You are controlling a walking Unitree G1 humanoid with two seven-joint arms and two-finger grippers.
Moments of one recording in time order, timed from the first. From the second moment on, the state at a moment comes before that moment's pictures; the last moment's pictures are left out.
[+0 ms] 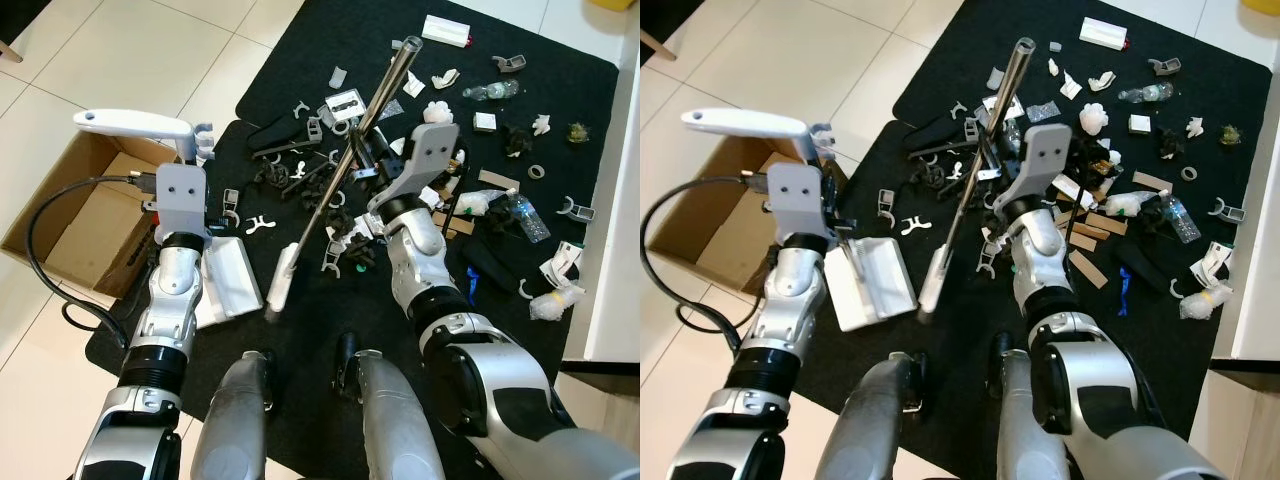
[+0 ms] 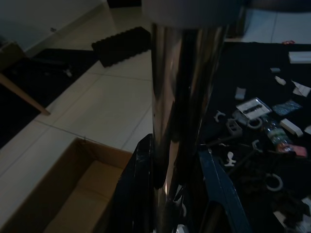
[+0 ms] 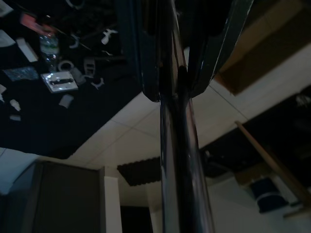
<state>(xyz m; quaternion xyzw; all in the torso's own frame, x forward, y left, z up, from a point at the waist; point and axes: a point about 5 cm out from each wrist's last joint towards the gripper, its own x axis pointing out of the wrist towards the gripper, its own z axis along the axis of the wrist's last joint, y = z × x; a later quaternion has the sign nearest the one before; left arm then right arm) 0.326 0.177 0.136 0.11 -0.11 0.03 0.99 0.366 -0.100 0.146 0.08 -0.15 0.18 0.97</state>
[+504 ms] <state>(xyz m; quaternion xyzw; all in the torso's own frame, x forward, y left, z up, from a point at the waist) 0.334 0.166 0.163 0.16 -0.16 0.00 0.97 0.365 -0.105 0.145 0.08 -0.16 0.15 0.97</state>
